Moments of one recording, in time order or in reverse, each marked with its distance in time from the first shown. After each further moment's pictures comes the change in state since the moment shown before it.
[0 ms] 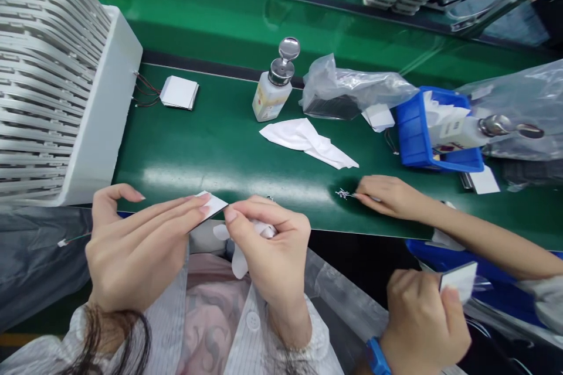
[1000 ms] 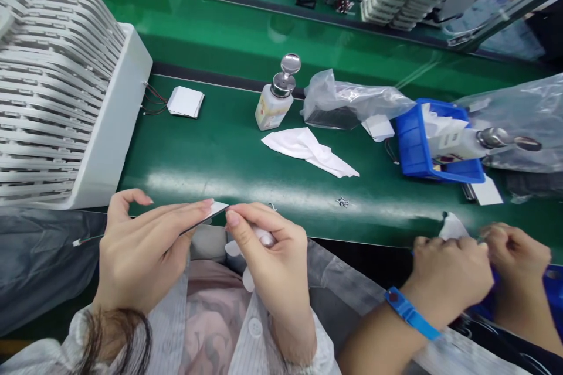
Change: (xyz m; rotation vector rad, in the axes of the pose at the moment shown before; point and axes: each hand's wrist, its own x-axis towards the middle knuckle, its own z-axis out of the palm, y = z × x) left_hand 0.004 0.003 -0.002 -0.072 -0.044 -0.147; right_hand -0.002 -0.005 -0.004 -0.111 -0.069 -0.009
